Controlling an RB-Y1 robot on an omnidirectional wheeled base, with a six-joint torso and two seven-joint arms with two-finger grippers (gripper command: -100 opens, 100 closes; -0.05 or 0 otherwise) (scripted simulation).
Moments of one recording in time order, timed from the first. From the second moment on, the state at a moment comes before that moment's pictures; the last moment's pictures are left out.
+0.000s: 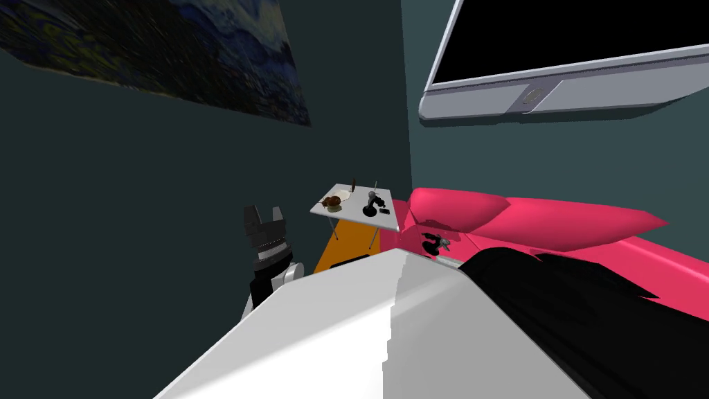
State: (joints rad) left arm 0.50 0.03 -0.04 -2.23 0.09 -0.60 -0.11; right arm 0.66 -1.07 0.45 -1.66 0.38 -0.61 0.11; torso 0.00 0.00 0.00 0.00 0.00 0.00
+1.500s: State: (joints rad) left arm 0.50 0.03 -0.04 -2.23 0.09 -0.60 -0.11; right arm 0.65 -1.45 0.59 -1.42 0.48 -0.65 0.12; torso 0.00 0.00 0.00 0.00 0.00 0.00
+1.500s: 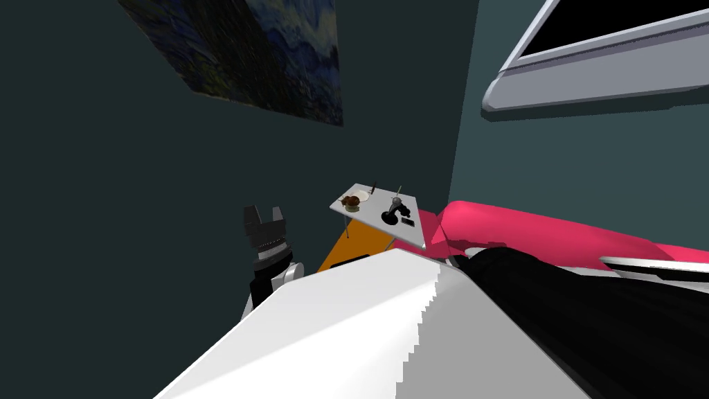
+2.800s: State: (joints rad) left arm 0.50 0.03 -0.04 -2.23 0.09 -0.60 -0.11; right arm 0.64 -1.80 0.68 -1.24 0.46 -0.68 0.15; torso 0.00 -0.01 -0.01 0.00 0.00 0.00
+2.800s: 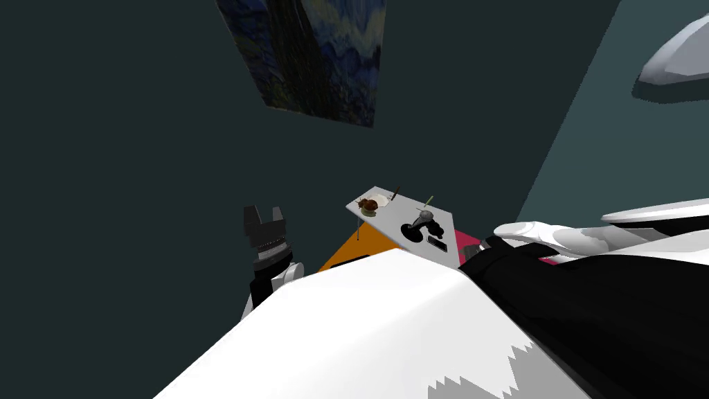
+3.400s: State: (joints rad) left arm 0.50 0.03 -0.04 -2.23 0.09 -0.60 -0.11; right arm 0.63 -1.84 0.71 -1.32 0.44 -0.61 0.10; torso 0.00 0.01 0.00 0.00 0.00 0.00
